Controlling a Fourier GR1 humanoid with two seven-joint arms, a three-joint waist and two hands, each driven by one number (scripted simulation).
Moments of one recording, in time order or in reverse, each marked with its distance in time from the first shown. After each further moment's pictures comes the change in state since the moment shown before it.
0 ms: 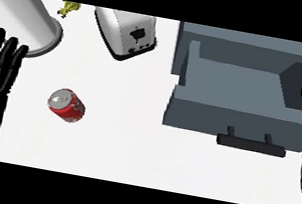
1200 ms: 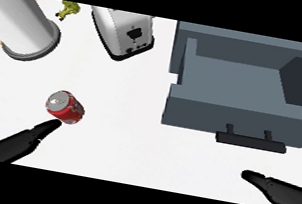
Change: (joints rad) left arm 0.177 -0.086 -0.134 -0.134 -0.437 0.655 0.504; right arm 0.101 0.010 -0.090 0.050 -0.026 -0.036 0.161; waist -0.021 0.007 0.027
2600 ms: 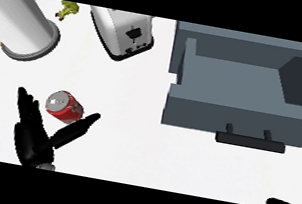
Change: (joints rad) left arm -0.087 0.000 -0.028 0.655 0.406 0.253 -0.525; right arm 0.096 -0.007 -0.113 -0.104 -0.081 0.093 -0.011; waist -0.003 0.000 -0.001
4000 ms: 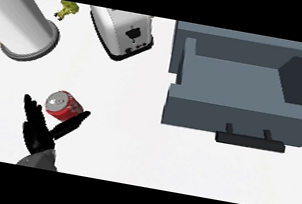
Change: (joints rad) left arm -0.259 0.022 0.333 0.733 0.433 -0.292 -0.584; right arm -0.025 0.007 -0.060 -0.077 -0.004 0.045 0.101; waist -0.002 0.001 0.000
